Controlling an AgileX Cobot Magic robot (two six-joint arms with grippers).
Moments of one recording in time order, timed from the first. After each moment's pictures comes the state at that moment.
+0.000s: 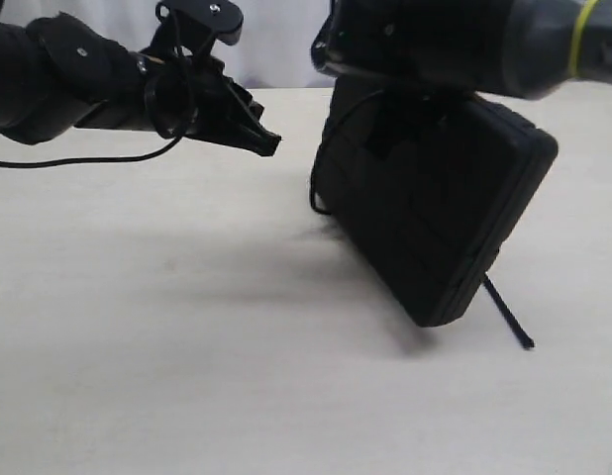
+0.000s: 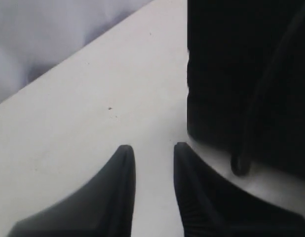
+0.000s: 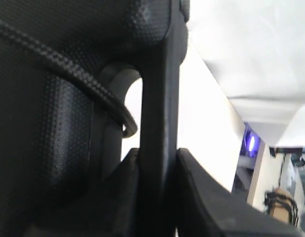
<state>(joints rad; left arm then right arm) -0.50 1.73 -1.09 -0.82 0.07 0.96 0.69 1.86 -1.49 -1.01 1.20 0.39</state>
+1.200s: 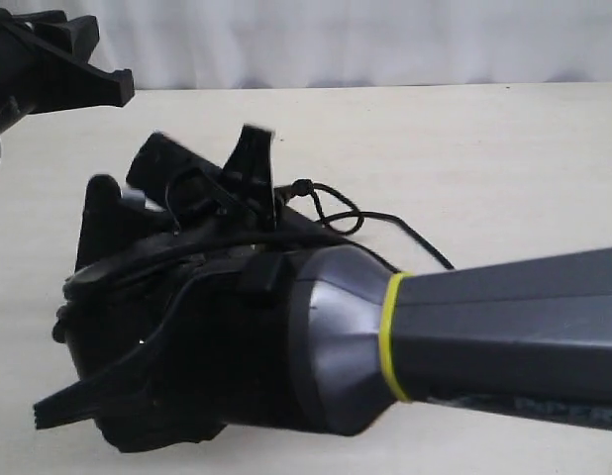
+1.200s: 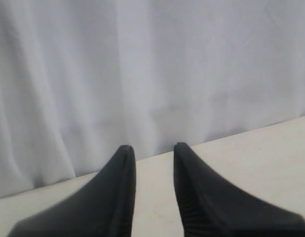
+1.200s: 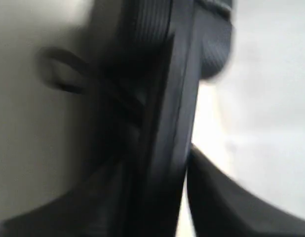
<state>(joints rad) -0.41 1.31 -0.62 -0.41 -0.52 0.37 1.22 1.95 -1.36 -1.06 1.16 0.53</state>
